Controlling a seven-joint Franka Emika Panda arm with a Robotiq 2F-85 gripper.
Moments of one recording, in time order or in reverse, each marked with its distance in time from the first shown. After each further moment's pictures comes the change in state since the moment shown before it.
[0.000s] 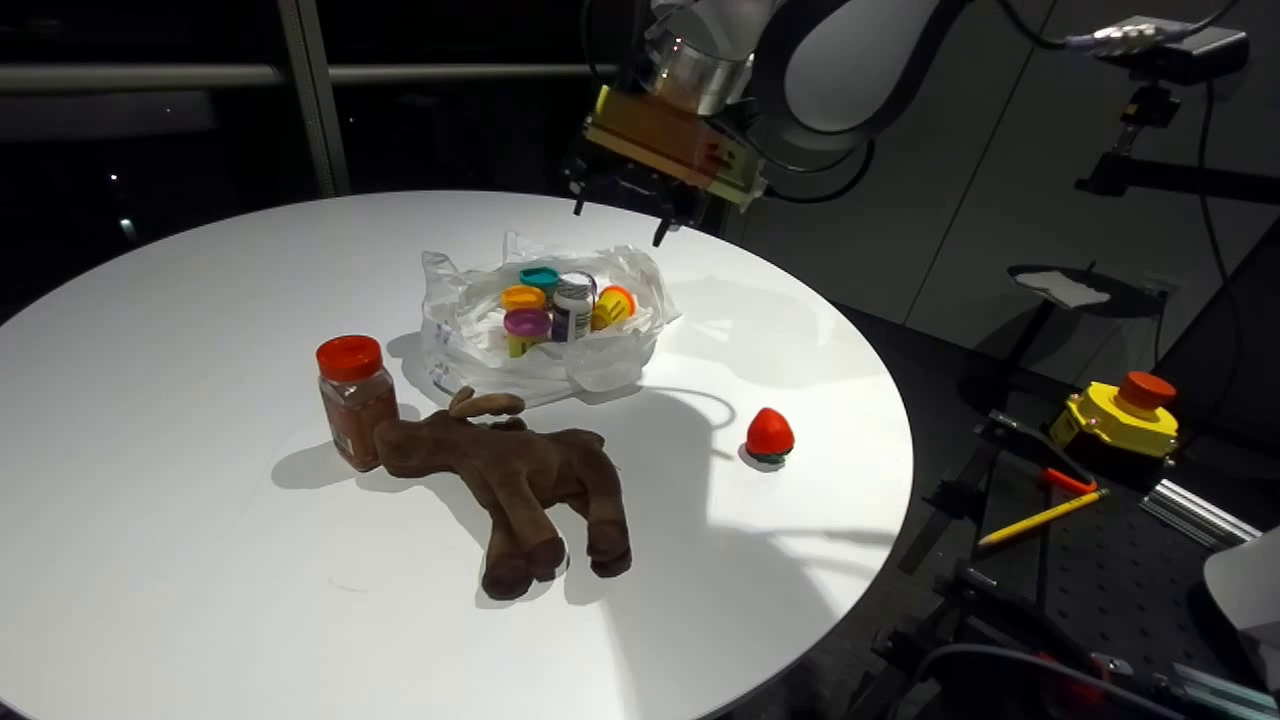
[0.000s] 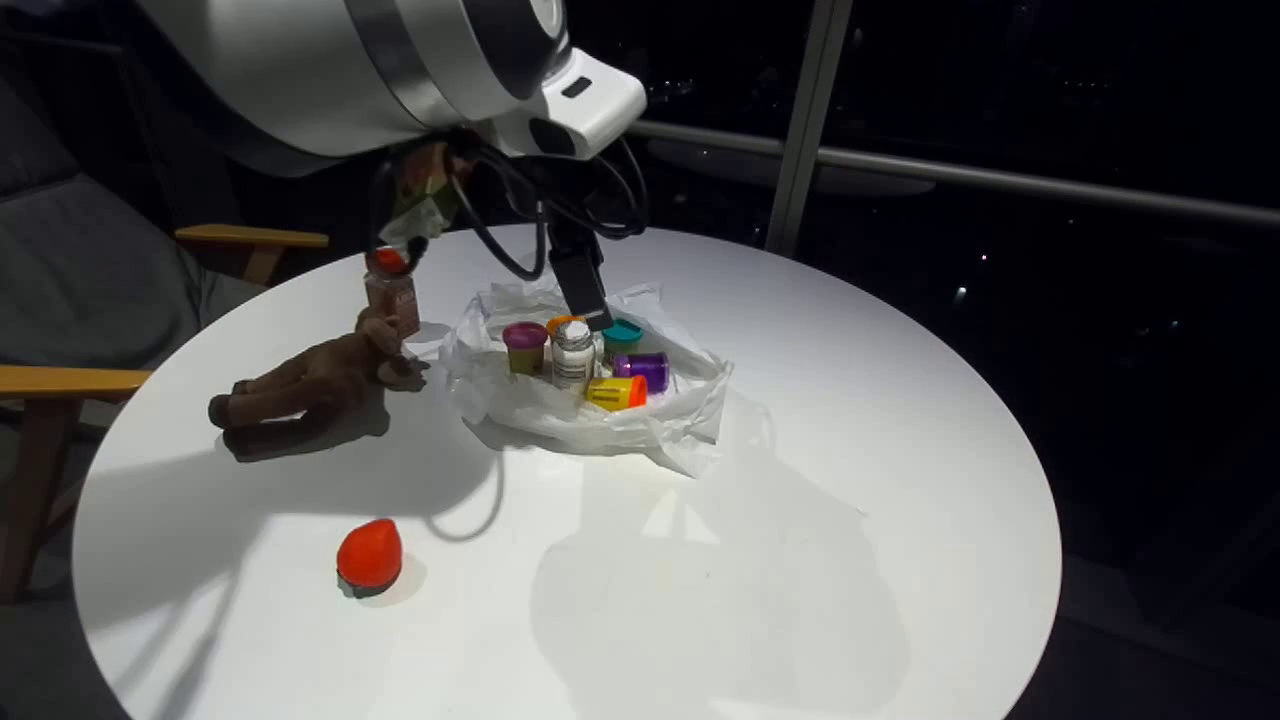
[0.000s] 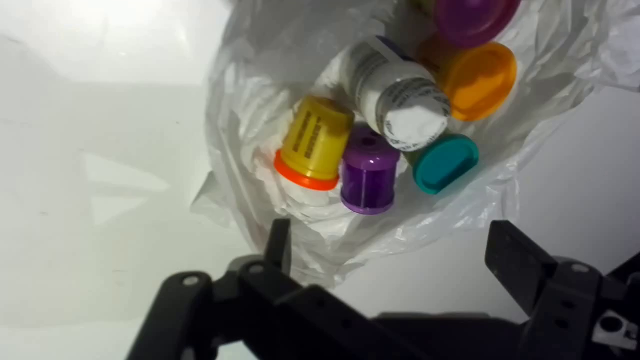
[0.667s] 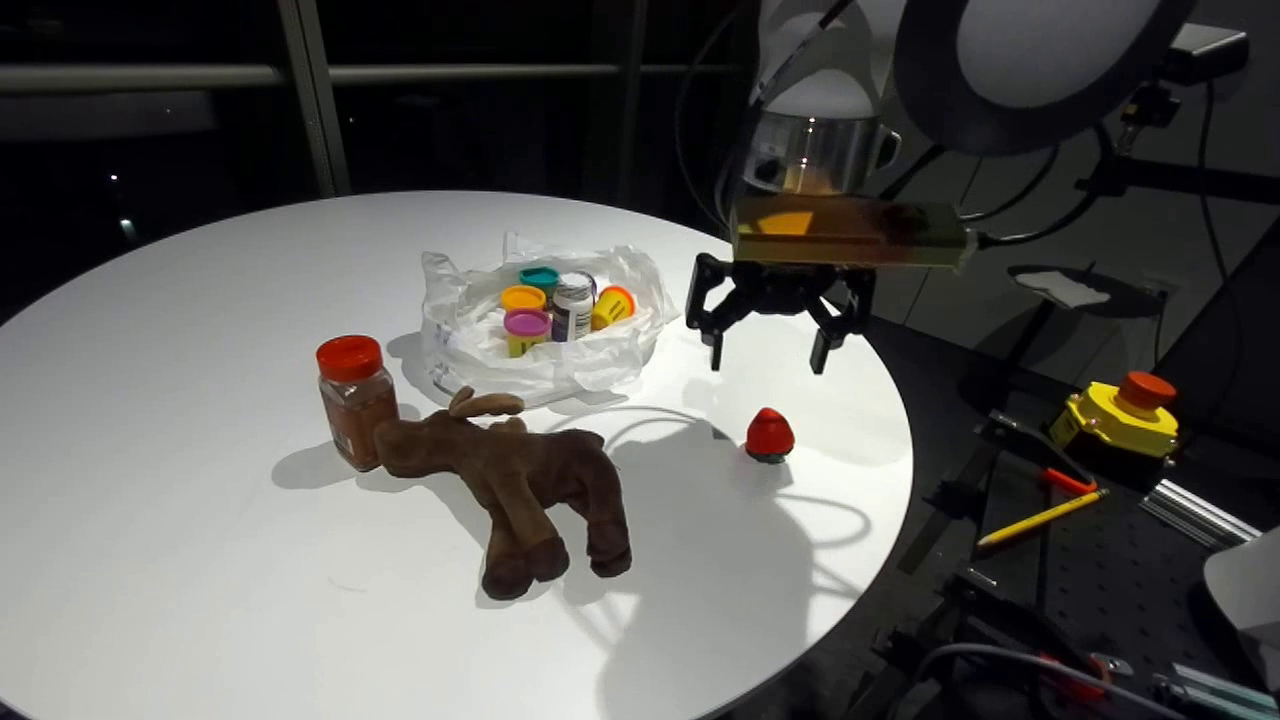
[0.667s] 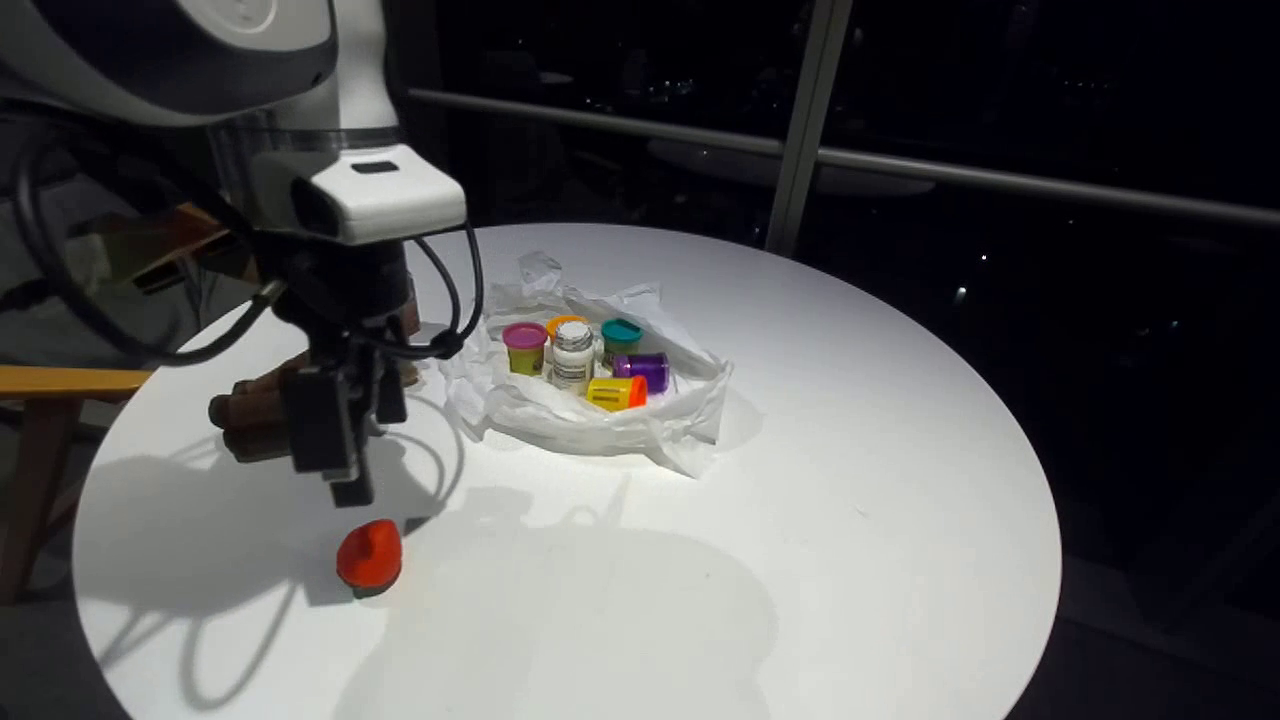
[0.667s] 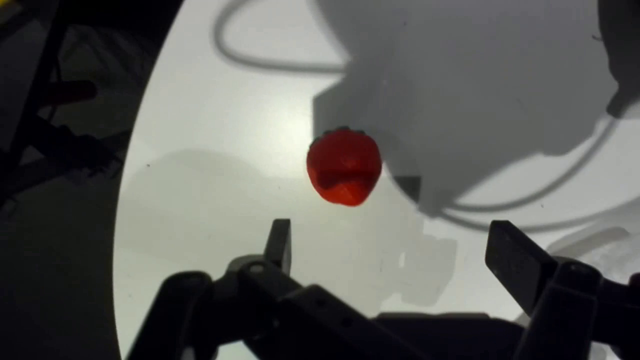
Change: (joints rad) arm -0.080 -0.226 0.240 -0.342 0.305 -0.359 -0.220
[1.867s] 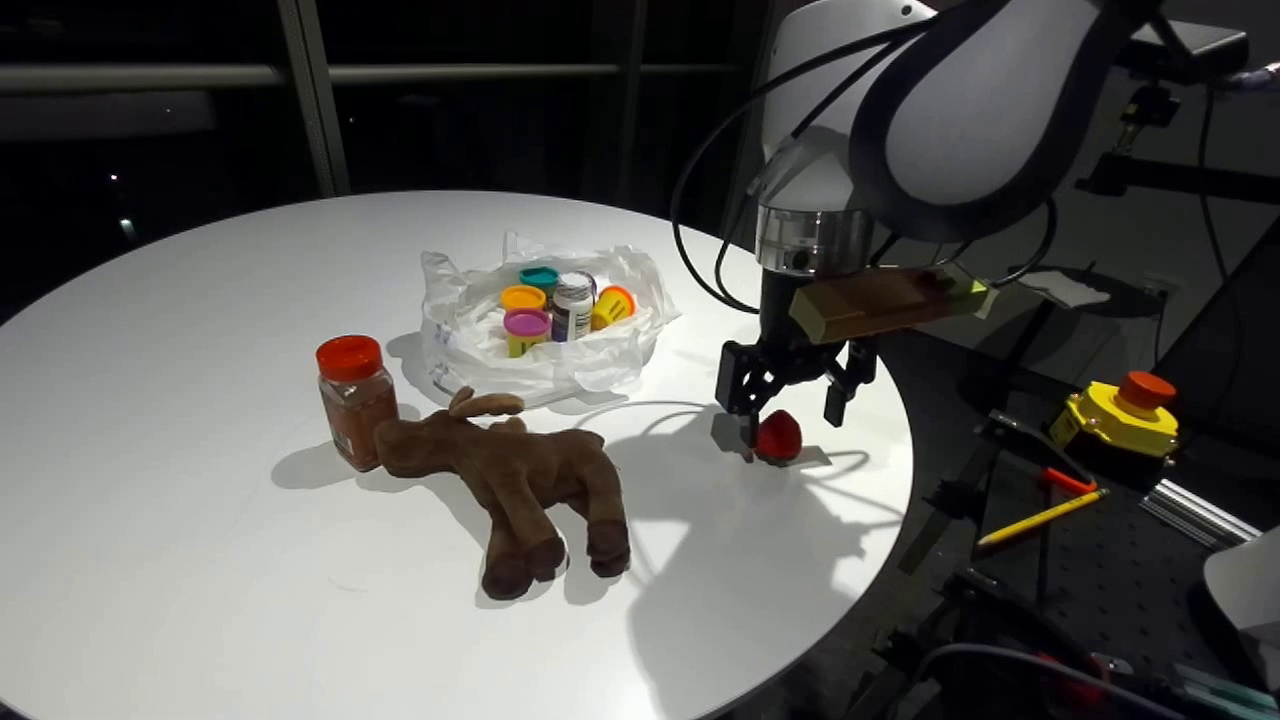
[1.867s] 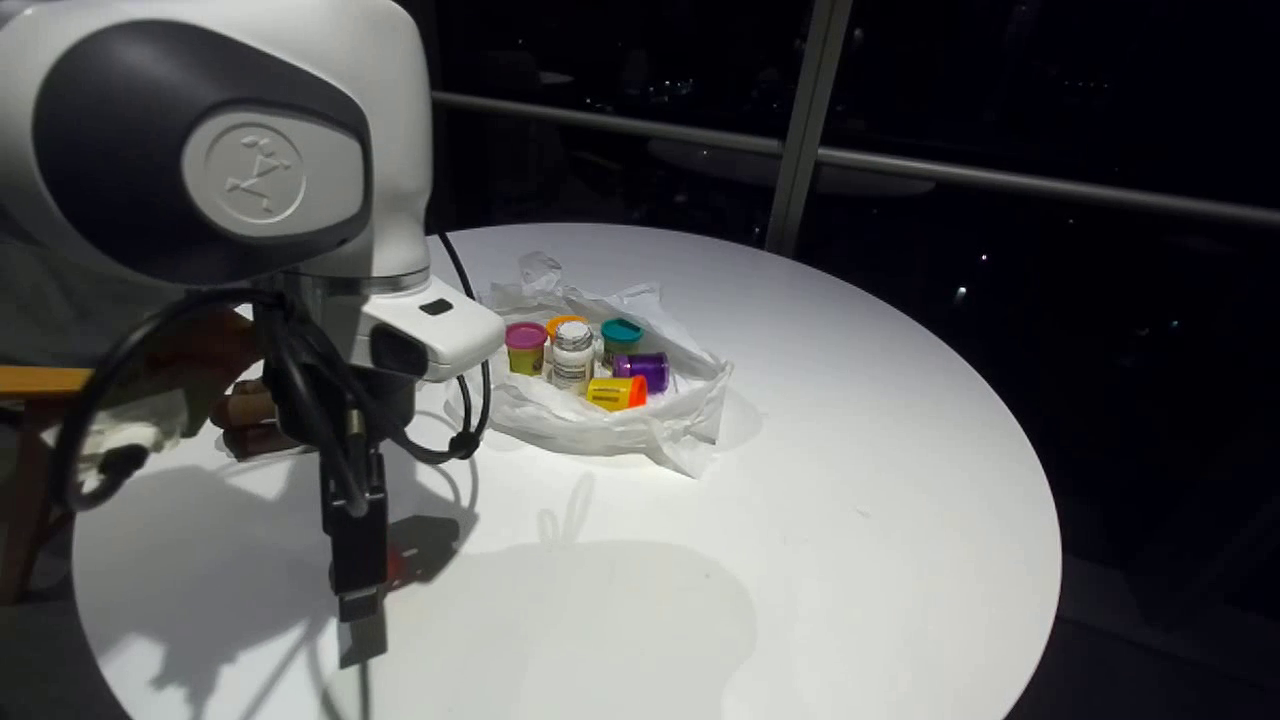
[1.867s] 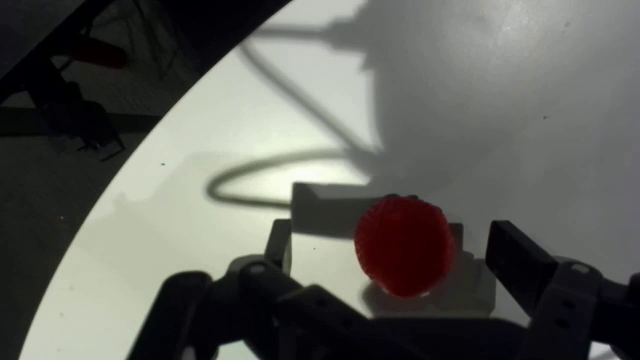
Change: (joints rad) arm -0.099 0.150 0.059 -0.006 0.145 0.048 -0.515
